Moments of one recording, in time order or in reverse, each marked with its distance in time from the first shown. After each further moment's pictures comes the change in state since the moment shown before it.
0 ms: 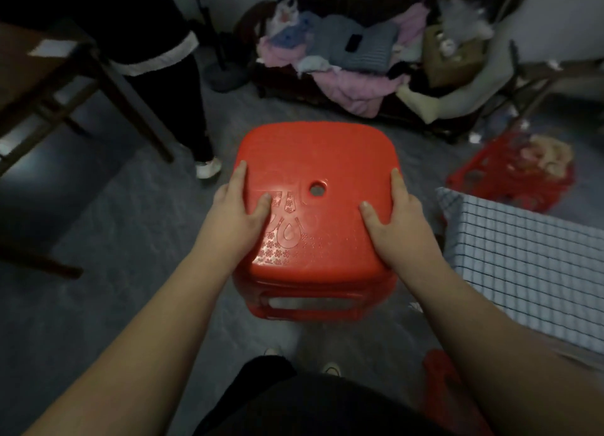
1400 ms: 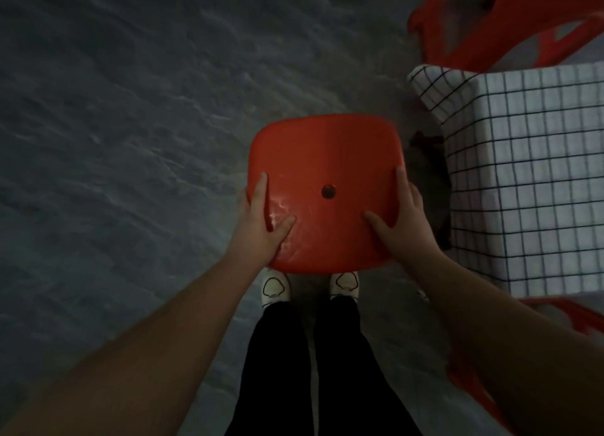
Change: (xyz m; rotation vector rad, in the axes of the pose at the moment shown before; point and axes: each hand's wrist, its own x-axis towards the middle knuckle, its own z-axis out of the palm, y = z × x) left_hand 0.323 -0.115 0.546 -0.045 -0.687 0.090; right_hand 0.332 0.422 0.206 0.194 -0.060 0.554
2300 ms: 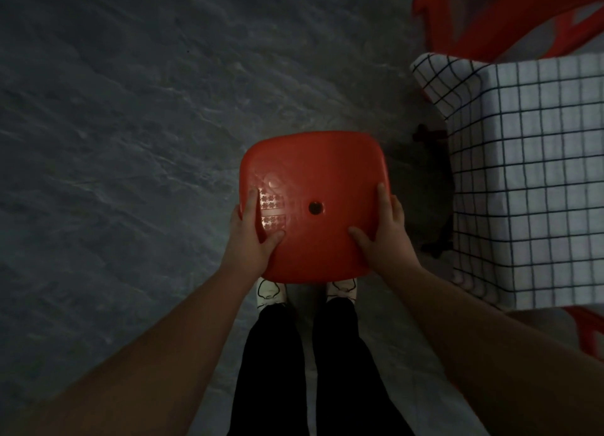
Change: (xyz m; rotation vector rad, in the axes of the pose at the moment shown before) left_hand 0.013 -0.028 0.032 0.004 0.023 -0.106; right_hand 0.022 0.032 0.035 -0.010 -0.085 0.100
